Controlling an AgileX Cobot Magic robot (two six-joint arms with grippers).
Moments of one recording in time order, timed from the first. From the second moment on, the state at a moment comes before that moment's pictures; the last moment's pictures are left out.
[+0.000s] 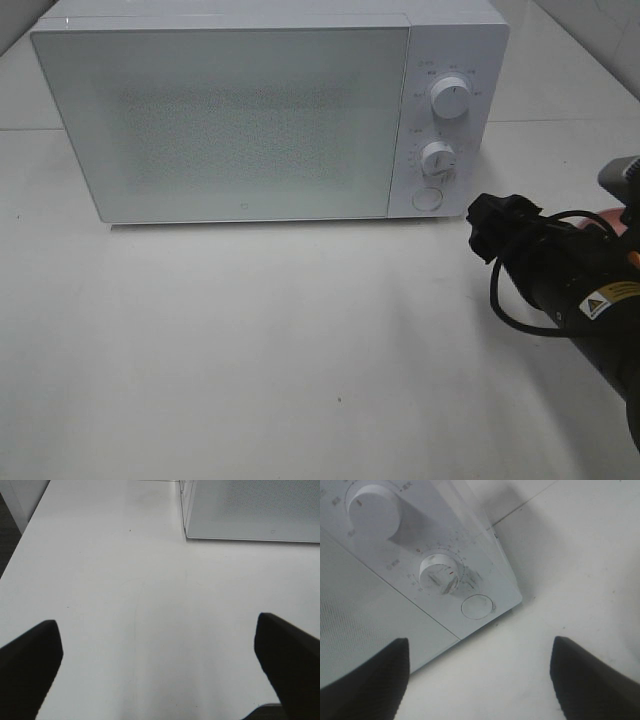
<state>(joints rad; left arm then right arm) 0.03 0.00 -0.52 -0.07 1.08 -0.01 0.71 1.68 -0.23 0.70 -1.20 0.51</state>
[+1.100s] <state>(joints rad) 0.03 0.00 -0.52 -0.07 1.08 -0.01 0.71 1.68 -0.23 0.69 -1.20 1.35</state>
